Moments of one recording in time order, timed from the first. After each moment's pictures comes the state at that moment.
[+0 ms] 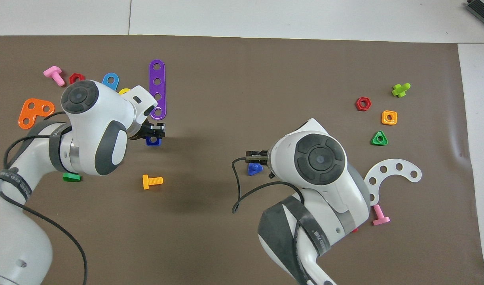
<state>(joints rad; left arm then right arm) -0.30 0.29 0.02 -1.97 -0.12 2.26 -0.13 0.47 0.11 0.08 -1.96 -0.02 2.19 0.63</state>
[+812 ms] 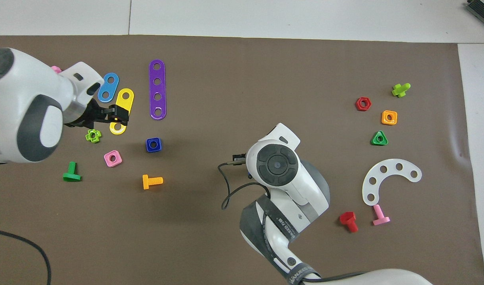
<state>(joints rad) -0.28 0.17 0.23 -1.73 -0.09 1.87 -0.07 0.52 0.28 0.08 -1.97 -0.16 2.37 0.63</state>
